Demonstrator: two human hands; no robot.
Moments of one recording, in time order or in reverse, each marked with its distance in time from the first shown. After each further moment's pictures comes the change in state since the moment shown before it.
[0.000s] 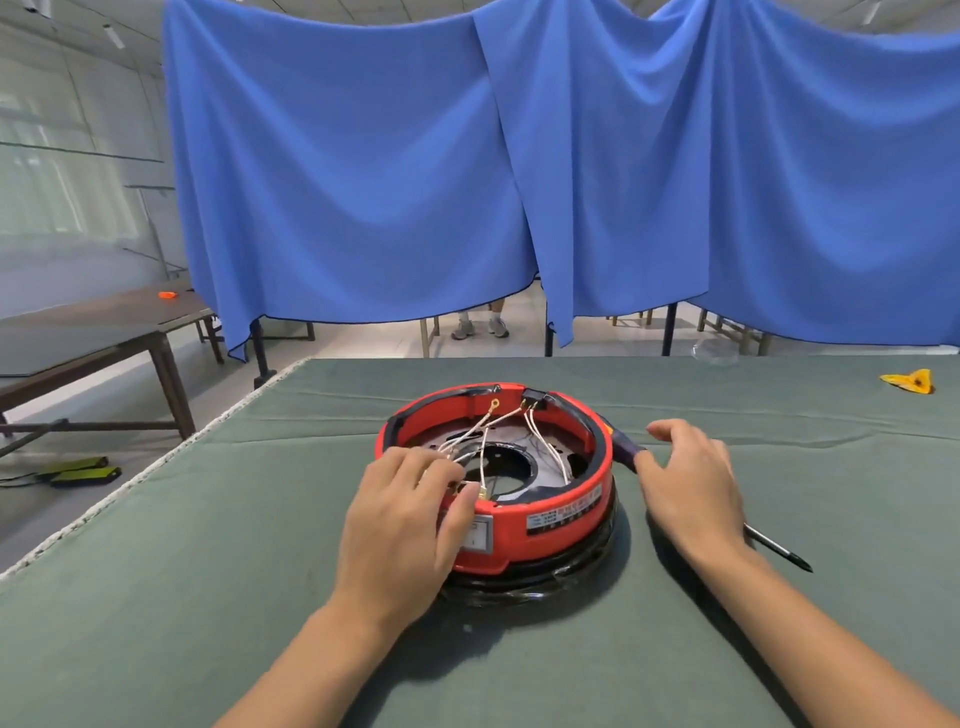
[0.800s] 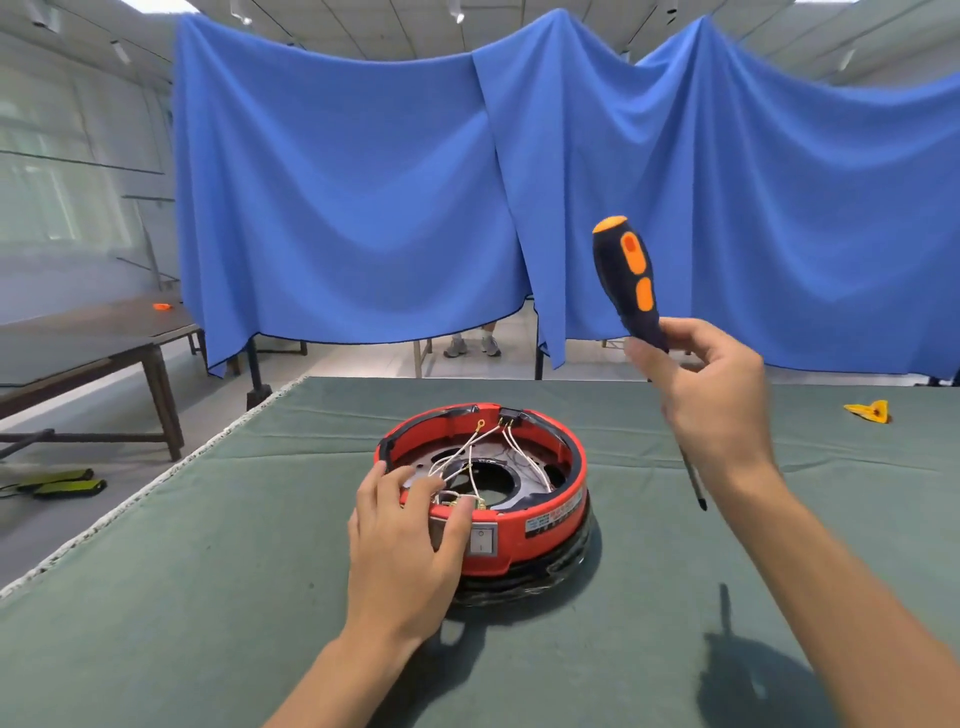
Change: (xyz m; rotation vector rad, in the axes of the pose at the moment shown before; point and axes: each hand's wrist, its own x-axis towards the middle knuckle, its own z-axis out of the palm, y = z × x) left_hand -0.008 0.020 0.000 -0.160 -0.120 -0.431; right_hand 0.002 -0.080 -0.092 0.644 0.187 -0.302
